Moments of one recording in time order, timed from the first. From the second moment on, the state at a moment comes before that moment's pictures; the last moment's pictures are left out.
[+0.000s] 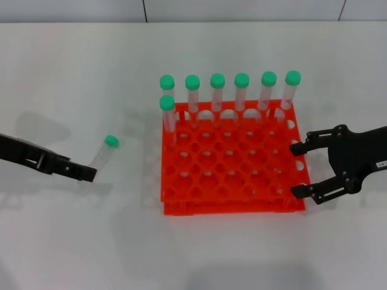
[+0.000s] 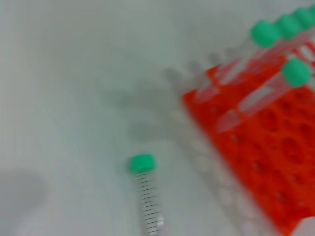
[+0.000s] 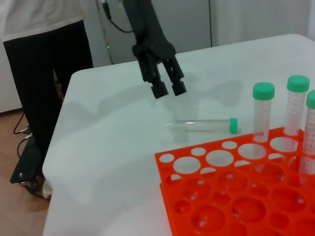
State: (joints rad) left arm -0.52 -2.02 0.83 1.16 2.47 1.79 -2.29; right arm 0.56 1.97 -1.04 -0.84 -2.01 -1.64 1.42
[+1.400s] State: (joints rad) left arm -0.59 -2.07 1.07 1.10 2.68 1.64 -2.49; right arm 0.56 2.00 -1.05 -0.84 -2.02 -1.62 1.39
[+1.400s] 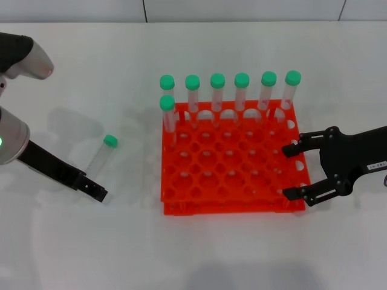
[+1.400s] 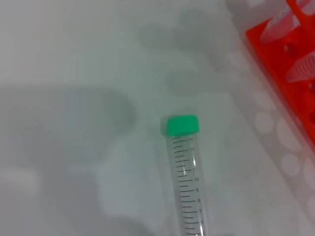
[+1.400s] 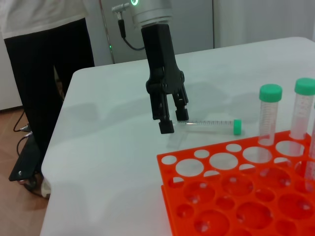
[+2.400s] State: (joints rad) left arm -0.61 -2.08 1.09 1.07 2.73 1.60 -2.52; right arm 0.57 2.00 -1.05 -0.84 -2.02 -1.60 1.39
